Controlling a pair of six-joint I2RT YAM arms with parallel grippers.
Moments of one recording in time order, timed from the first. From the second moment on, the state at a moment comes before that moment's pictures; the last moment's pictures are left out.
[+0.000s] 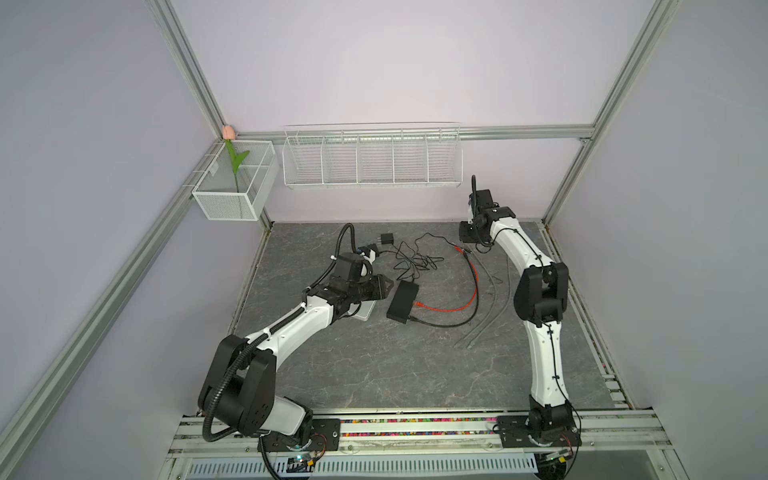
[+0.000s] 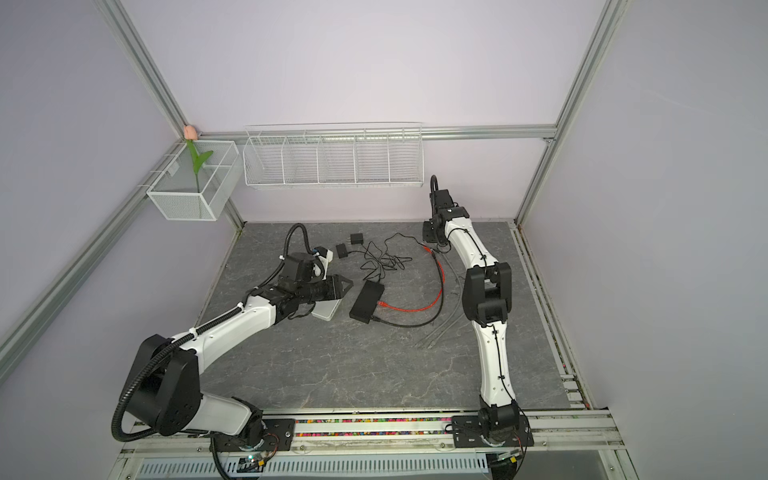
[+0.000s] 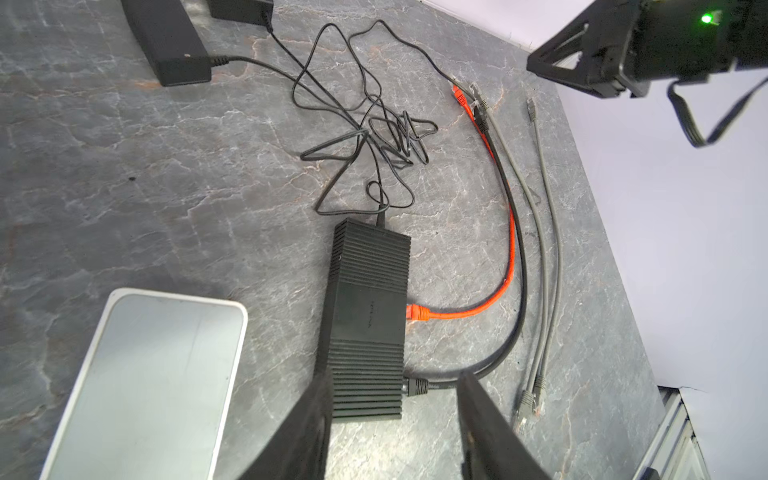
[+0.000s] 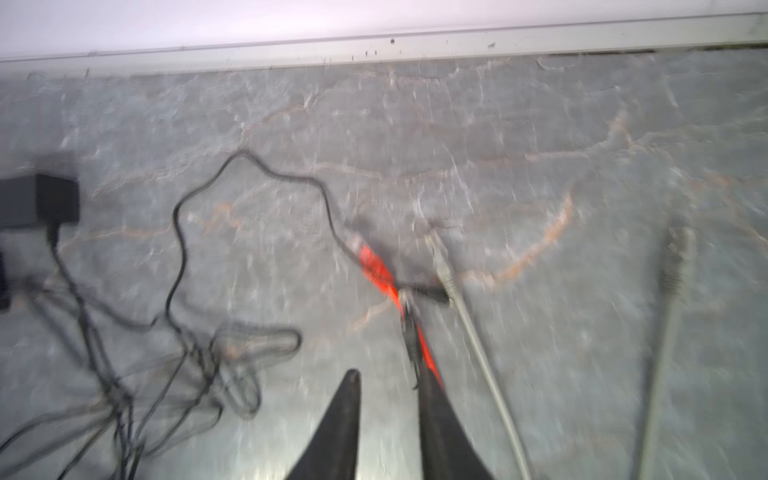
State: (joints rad) left arm -0.50 1.44 0.91 -0.15 0.29 -0.48; right arm 0.21 2.44 2.34 -0.92 0.04 0.17
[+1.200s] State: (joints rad) left arm -0.45 1.40 0.87 -0.17 0.29 -0.47; right arm 0.21 2.73 2.61 -0.97 0.04 -0.30
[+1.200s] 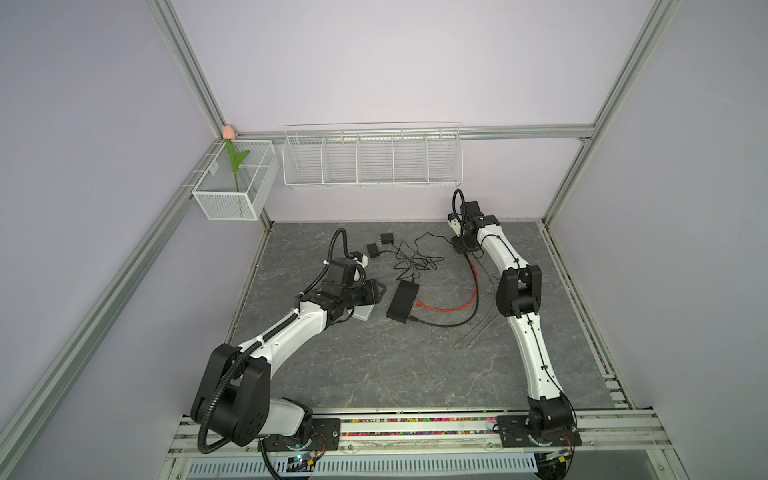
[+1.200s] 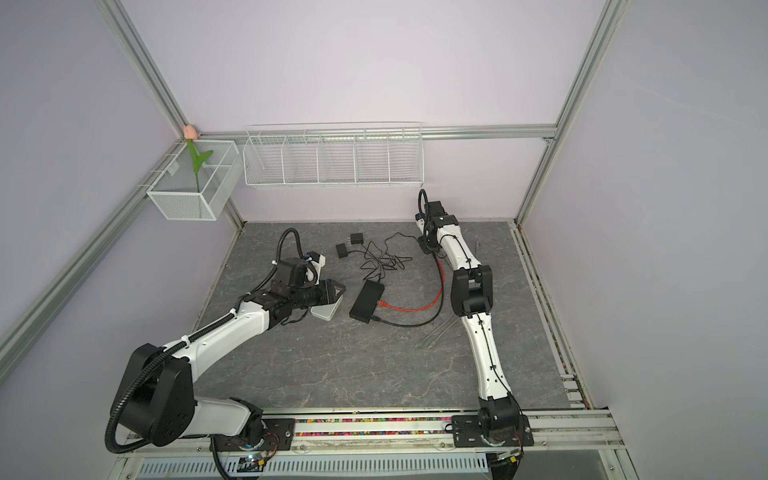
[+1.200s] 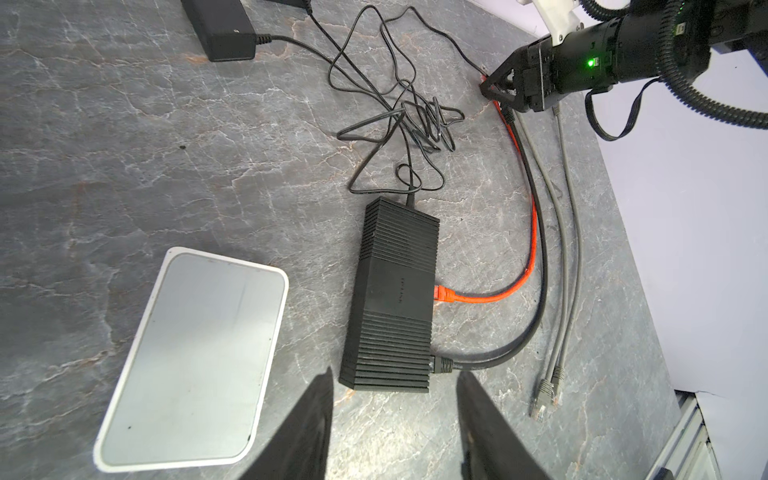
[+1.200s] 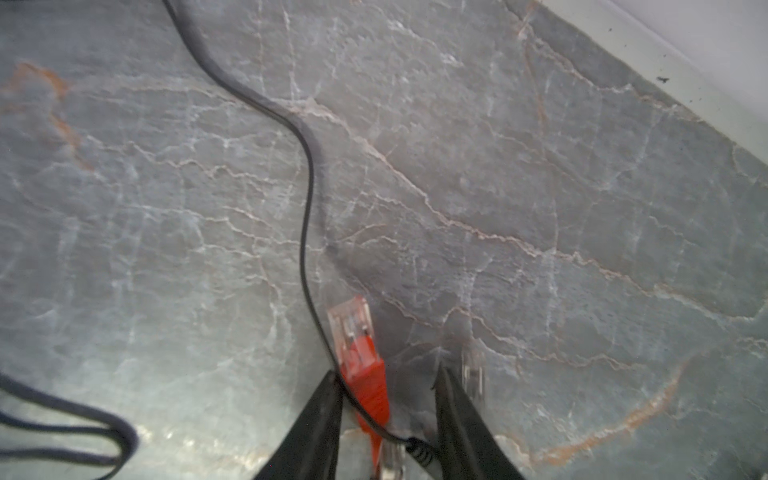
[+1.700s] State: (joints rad) left arm -0.43 1.40 0.85 -0.17 0.29 -0.47; right arm 0.22 2.73 2.60 -0.95 0.02 -0.35
